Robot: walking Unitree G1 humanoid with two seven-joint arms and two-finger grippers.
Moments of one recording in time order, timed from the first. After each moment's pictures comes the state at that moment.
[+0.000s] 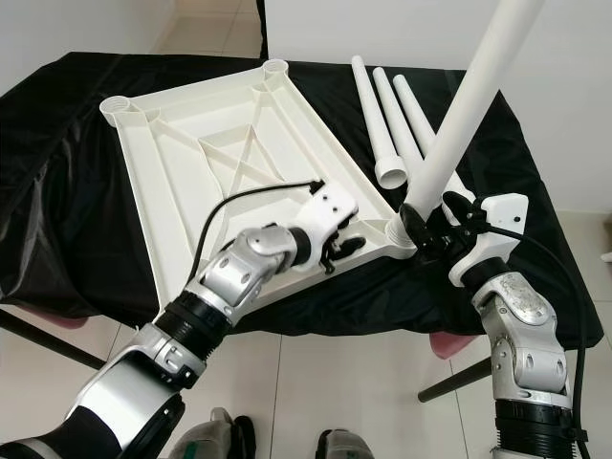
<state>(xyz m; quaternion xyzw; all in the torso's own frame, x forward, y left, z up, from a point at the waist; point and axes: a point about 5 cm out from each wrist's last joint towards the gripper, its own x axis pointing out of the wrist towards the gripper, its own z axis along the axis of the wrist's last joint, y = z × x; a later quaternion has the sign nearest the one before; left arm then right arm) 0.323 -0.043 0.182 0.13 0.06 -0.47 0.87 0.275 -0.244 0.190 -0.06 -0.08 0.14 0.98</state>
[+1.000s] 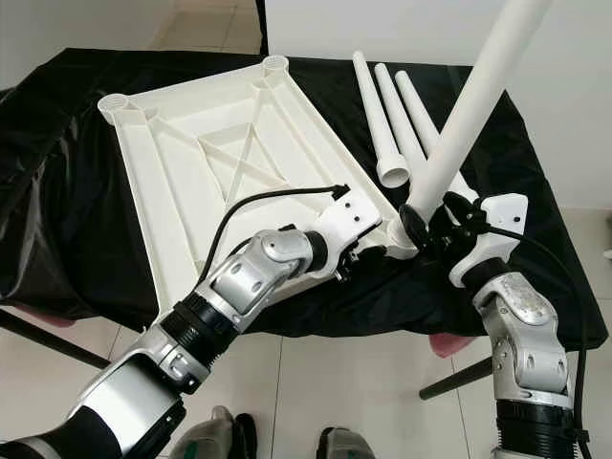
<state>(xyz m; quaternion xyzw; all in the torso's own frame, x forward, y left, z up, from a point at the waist) 0.300 -0.065 0.177 0.17 0.05 -0.52 0.84 0.274 -0.245 0.190 -0.06 -0.08 0.14 0.98</state>
